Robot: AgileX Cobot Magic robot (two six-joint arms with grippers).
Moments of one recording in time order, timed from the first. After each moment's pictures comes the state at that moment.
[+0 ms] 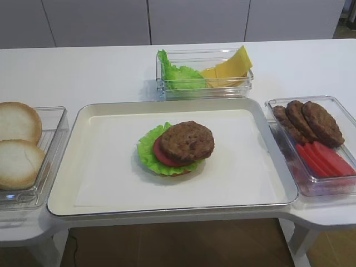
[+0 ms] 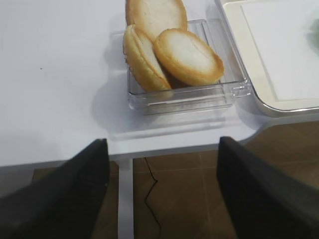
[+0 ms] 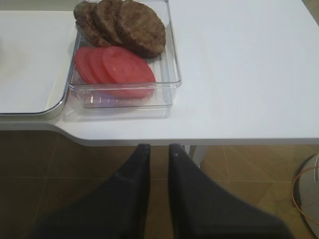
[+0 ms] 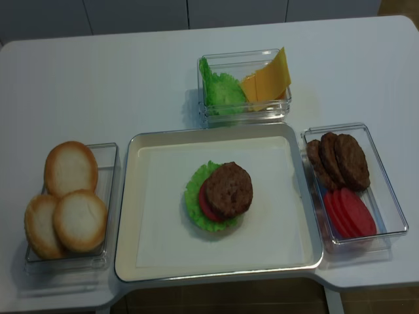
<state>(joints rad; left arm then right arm) 0.07 -0.02 -0.49 0.00 1.18 0.07 0.04 -0.02 -0.47 0.02 1.15 -0.04</state>
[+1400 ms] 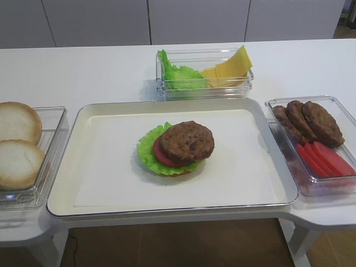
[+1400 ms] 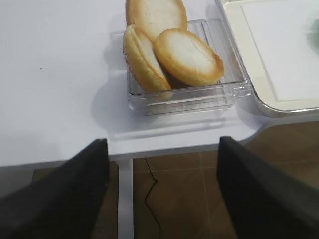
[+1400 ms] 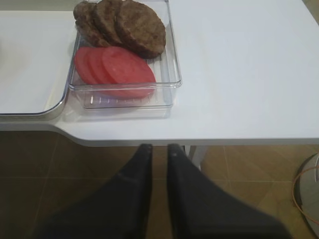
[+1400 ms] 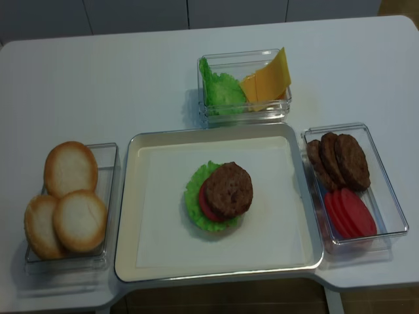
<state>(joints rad) 0.07 -0.02 -0.49 0.00 1.18 0.07 0.04 -0.02 -0.47 0.03 1.15 -0.03</state>
